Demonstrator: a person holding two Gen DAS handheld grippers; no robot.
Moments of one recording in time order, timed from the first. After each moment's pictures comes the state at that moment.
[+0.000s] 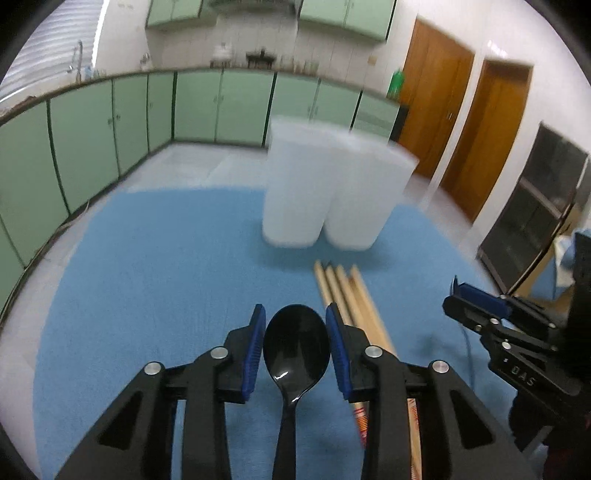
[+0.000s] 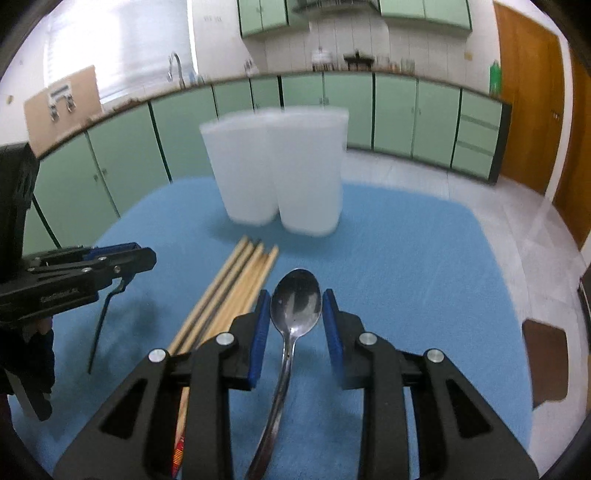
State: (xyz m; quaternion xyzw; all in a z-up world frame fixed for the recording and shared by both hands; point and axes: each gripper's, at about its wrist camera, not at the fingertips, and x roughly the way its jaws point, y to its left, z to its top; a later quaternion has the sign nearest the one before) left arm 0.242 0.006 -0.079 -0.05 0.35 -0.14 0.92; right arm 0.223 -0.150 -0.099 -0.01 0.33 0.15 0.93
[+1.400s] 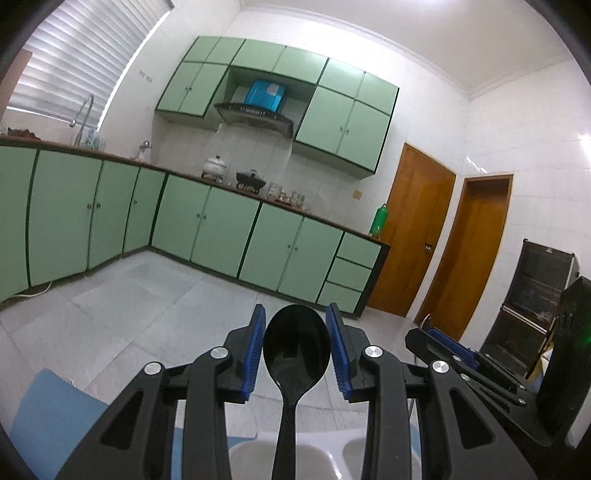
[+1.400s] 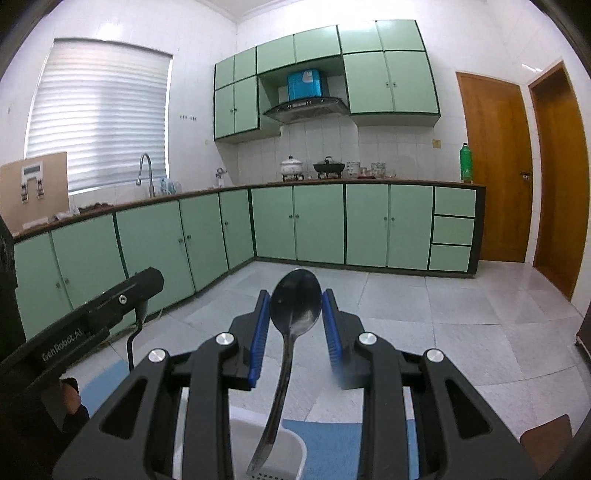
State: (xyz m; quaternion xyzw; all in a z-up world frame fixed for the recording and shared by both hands) left arm 0.414 0.009 0.006 -0.15 0.12 -0.16 0.97; right arm 0.415 -0.159 -0.004 0.01 0.14 0.09 0.99
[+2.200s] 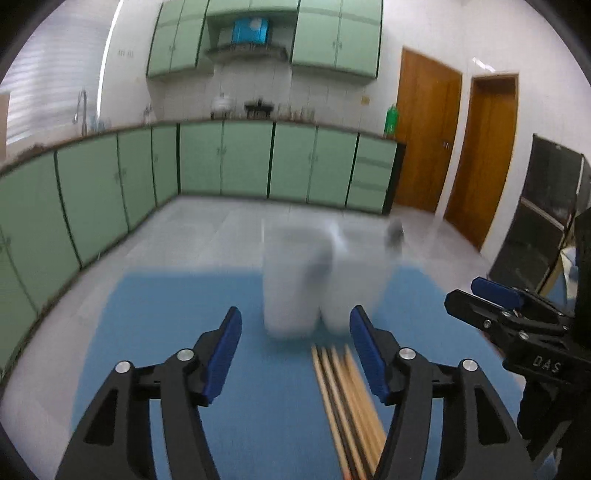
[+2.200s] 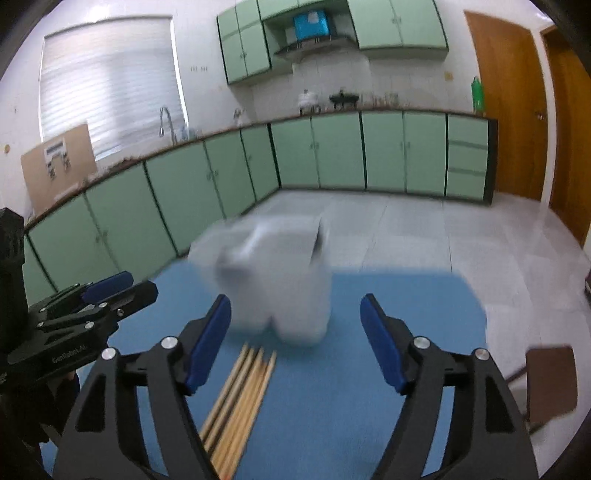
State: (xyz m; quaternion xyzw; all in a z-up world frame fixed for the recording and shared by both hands) left arm 0.242 0.000 -0.034 -0.03 0.30 -0.11 0.95; right arm 0.244 -0.166 -0.054 0.03 0.30 0.14 0.94
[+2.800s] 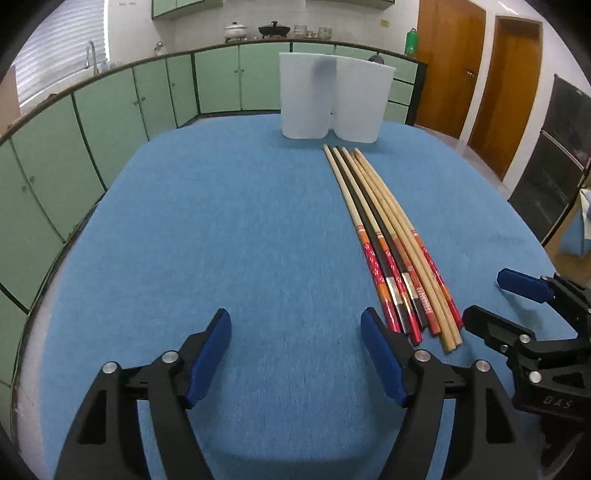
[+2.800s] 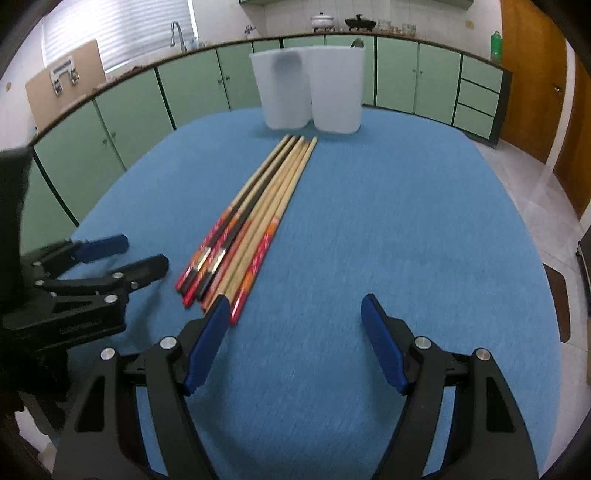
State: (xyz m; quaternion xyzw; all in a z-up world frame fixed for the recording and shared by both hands) left arm 0.131 -0.001 -0.127 0.01 0.43 -0.07 0.90; right arm 0.120 -0.124 -0.139 -0.02 0.43 0.14 0.89
